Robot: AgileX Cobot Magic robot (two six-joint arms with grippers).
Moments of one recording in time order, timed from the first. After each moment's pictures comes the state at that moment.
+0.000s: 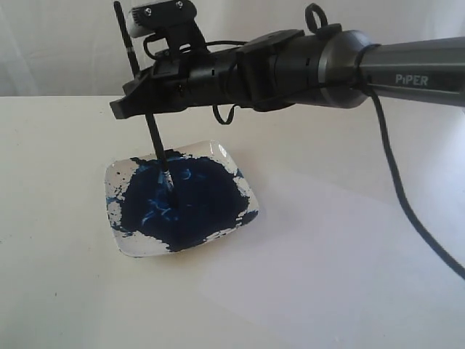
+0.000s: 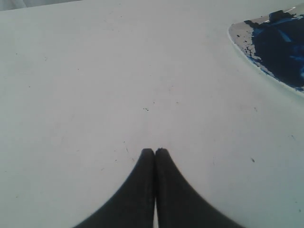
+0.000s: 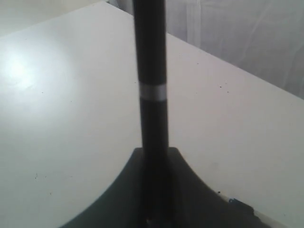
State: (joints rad) left arm 0.07 0.00 0.02 -0.13 0.43 0.24; right arm 0.78 1.98 -1.54 1.48 0.33 -1.52
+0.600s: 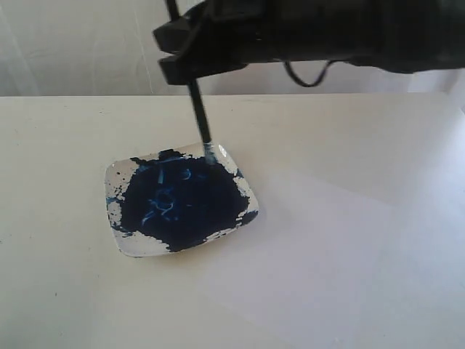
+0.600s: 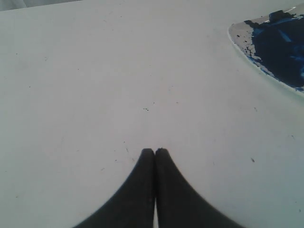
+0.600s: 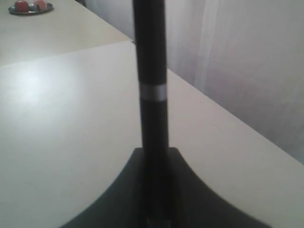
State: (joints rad) left arm 0.07 0.00 0.02 -0.13 0.43 0.24; right arm 0.71 1.54 -1.25 1.40 0.43 -1.57
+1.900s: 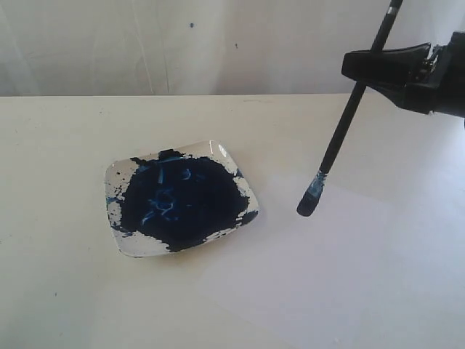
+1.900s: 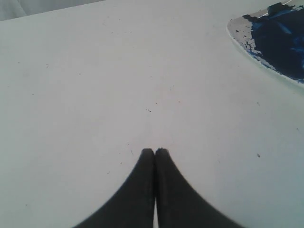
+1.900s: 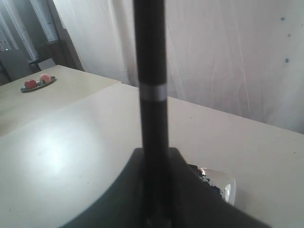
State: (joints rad) left arm 0.07 0.00 0.02 -0.13 0.43 0.30; right arm -0.03 1.40 -0.80 1.74 1.19 -1.90
